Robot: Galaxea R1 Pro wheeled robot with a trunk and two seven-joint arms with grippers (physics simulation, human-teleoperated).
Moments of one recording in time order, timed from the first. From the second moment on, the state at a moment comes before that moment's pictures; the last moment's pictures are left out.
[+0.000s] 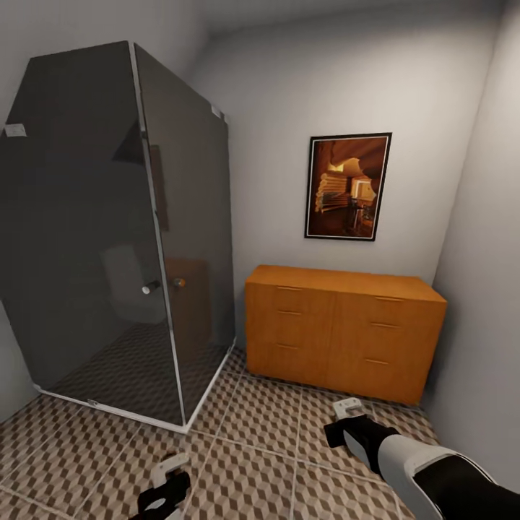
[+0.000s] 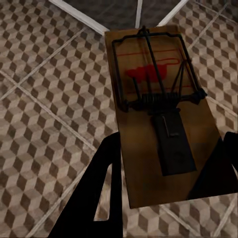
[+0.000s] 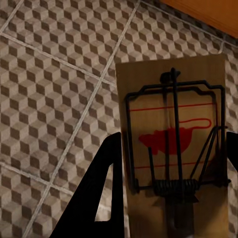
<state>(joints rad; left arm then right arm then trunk) -0.56 -0.09 0.03 -0.01 0.25 -0.28 0.34 -0.83 0.02 0.34 0.03 -0.13 0.19 0.01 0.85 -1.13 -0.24</state>
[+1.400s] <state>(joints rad) -0.53 0.17 0.03 0.00 0.59 -0.29 0.02 -0.81 0.05 0.34 0.03 -0.13 0.17 0.01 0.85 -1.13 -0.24</state>
